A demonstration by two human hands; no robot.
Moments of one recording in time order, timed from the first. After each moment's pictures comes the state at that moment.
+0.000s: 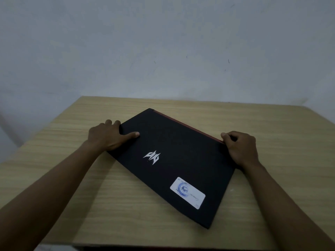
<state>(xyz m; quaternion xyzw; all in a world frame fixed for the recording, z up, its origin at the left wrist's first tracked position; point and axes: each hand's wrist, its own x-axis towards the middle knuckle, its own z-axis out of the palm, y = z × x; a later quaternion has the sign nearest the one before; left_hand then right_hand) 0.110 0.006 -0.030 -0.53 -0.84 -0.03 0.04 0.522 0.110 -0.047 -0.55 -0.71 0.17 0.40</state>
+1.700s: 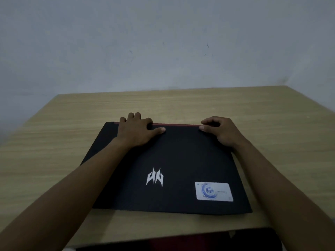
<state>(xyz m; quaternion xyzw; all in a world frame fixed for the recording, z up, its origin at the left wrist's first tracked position) 0.240 0.053 -0.034 -0.66 -0.74 -0.04 0.04 0.545 0.131 -0.050 -0.48 -0.71 0.39 0.35</state>
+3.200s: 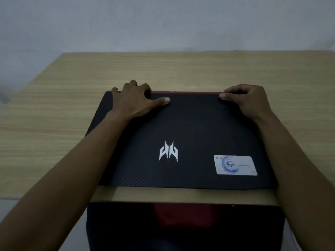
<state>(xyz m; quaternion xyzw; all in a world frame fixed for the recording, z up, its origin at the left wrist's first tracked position) 0.239 0.019 -0.031 -0.59 -0.80 -0.10 0.00 0.550 0.128 -0.051 -0.49 -0.66 0.39 0.42</state>
